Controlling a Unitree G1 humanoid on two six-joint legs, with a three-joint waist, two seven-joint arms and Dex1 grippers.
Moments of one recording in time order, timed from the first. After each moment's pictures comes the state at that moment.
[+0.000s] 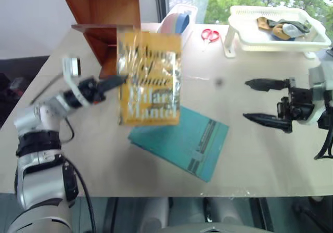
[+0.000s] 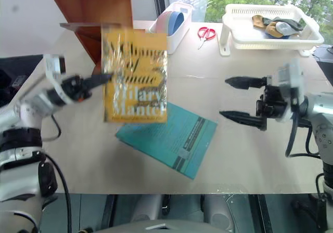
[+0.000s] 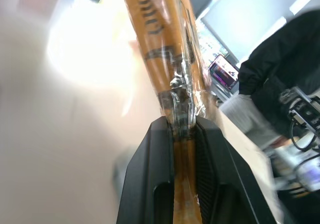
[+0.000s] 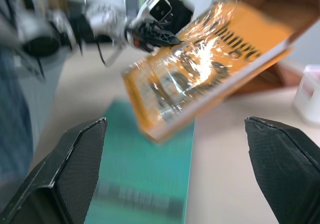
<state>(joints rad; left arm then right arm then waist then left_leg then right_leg) -0.79 0.74 0.33 0.43 -0.67 0.77 -1.27 -0.39 -0.80 -0.25 -0.28 0.85 0.51 1.18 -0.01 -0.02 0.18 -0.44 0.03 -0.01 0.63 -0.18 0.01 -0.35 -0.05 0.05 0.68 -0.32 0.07</state>
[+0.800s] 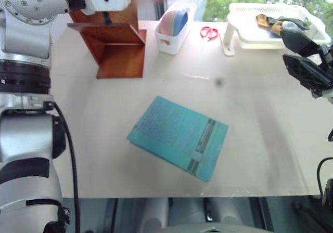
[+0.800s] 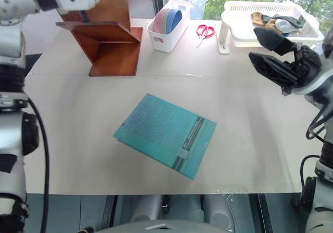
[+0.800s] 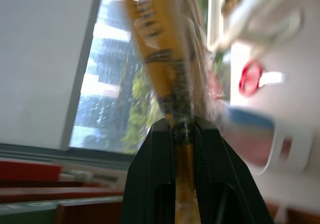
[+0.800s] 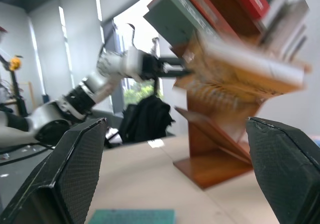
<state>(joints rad) -1.32 0.95 -0.18 0.59 0.34 -0.50 -0.83 -0.55 -0.72 -0.42 -0.11 1.12 0.60 1.08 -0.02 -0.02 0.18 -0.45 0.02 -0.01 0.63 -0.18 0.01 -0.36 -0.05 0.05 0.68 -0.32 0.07</state>
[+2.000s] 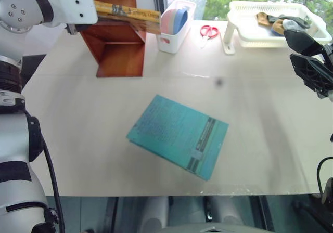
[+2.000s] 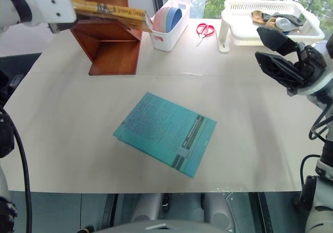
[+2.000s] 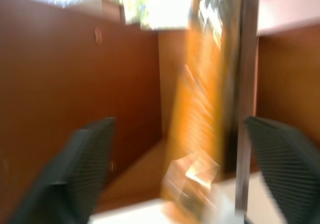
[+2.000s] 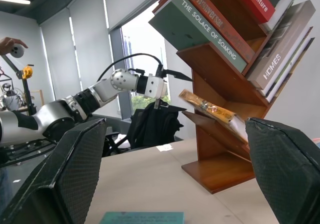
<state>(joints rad) -1.34 1.04 -0.26 0.82 0.57 -0.42 -0.74 -0.55 -0.72 -0.42 -0.08 1.12 0.61 1.12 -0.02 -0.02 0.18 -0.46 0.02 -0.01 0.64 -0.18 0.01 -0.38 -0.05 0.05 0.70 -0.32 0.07</state>
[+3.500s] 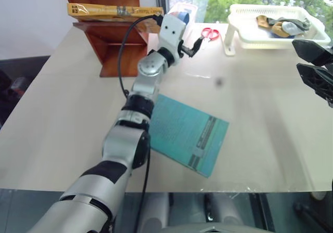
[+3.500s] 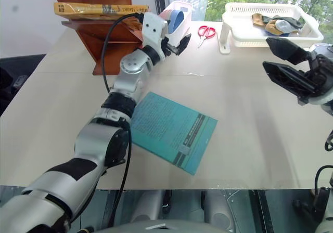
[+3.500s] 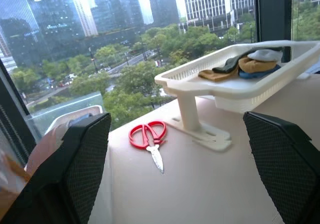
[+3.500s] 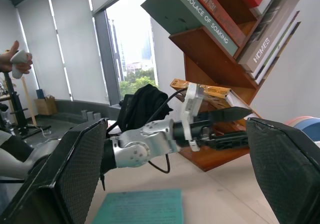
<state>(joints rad) -1.23 0.15 0.03 1.00 -0.03 -0.20 -0.38 -0.42 -0.80 -0.53 -0.17 1.15 0.69 1.07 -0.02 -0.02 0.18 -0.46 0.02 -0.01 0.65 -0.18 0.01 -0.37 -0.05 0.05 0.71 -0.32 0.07</state>
